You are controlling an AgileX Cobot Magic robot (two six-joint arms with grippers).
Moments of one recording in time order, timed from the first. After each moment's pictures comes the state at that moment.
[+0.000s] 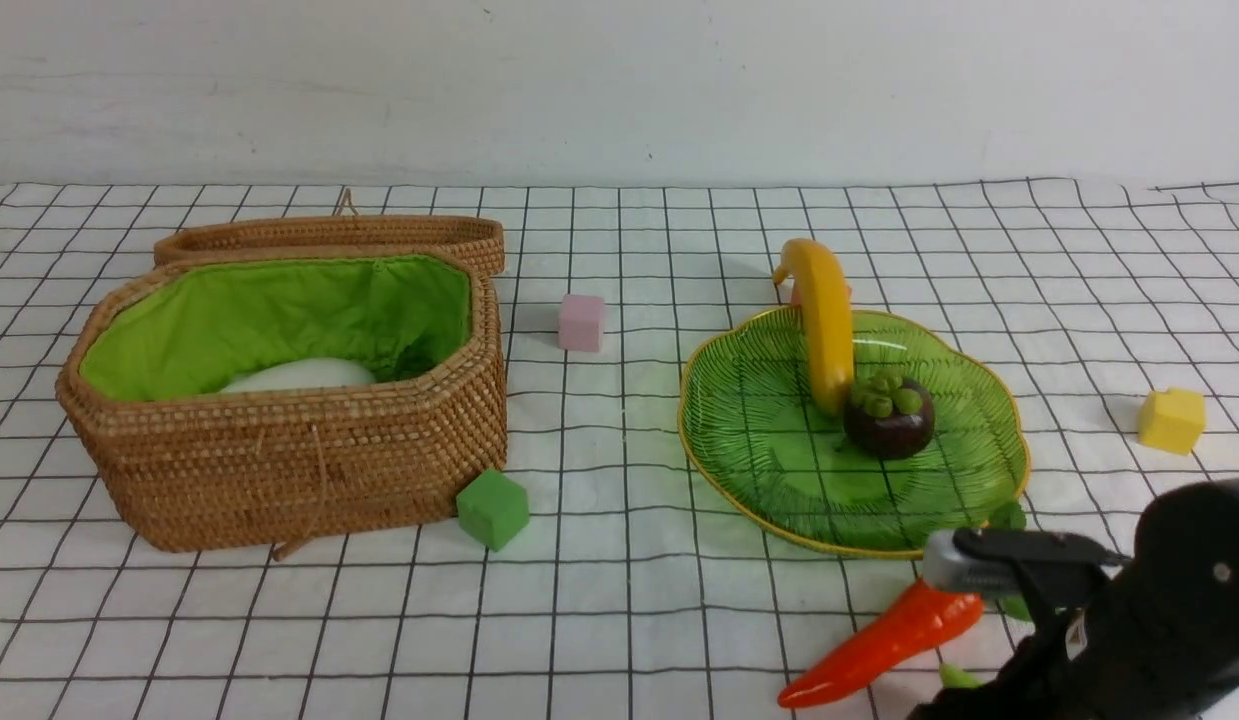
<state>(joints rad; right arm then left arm) 0.41 1.55 -0.68 0.27 0.61 0.14 -0.09 -0.02 0.03 0.03 0.40 -0.24</state>
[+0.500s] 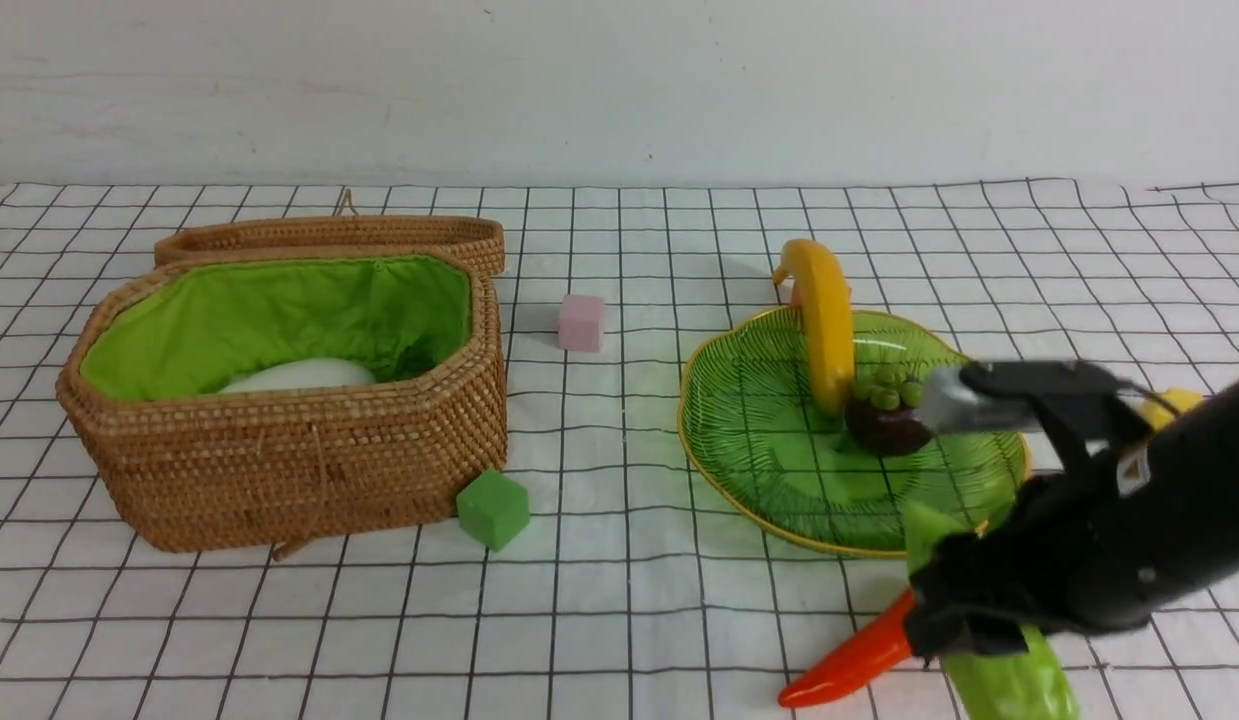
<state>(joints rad) 0.41 1.36 -0.97 0.34 0.84 -0.09 -0.09 -0.02 0.03 0.03 0.40 -0.24</state>
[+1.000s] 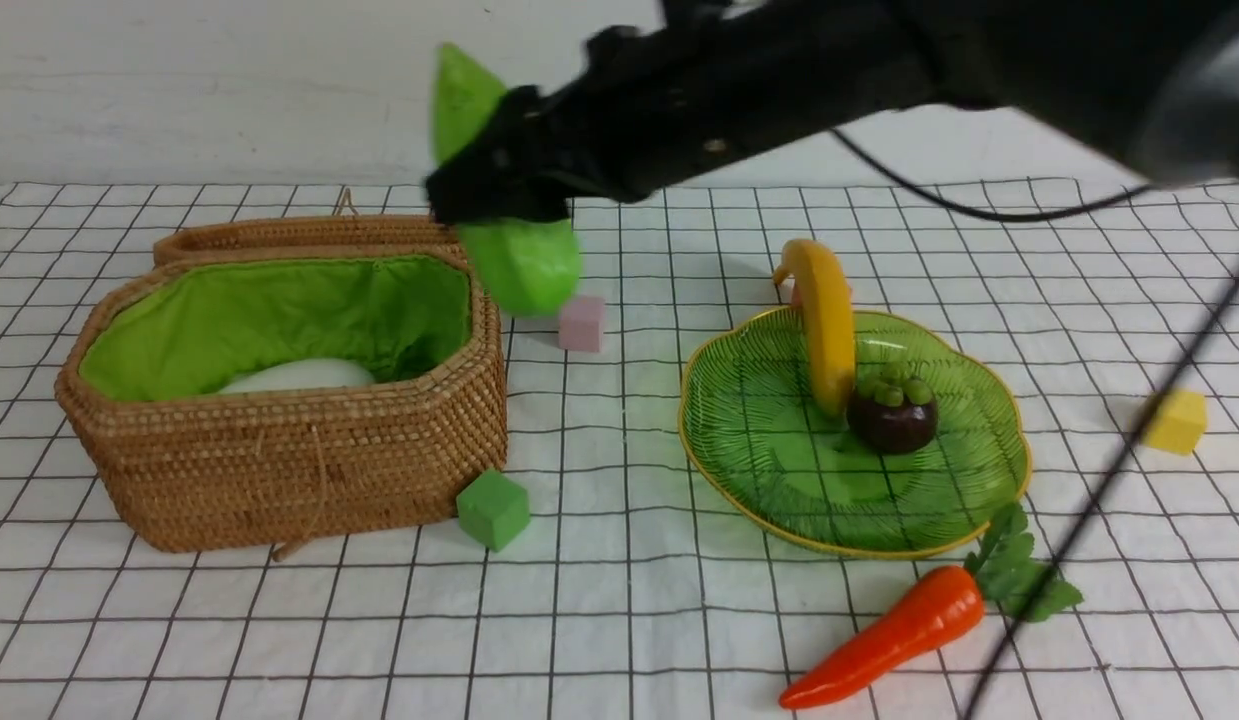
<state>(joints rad) 0.59 2.05 -2.03 0.94 0.81 -0.70 -0.09 -0.02 0.03 0.03 0.40 -0.24</state>
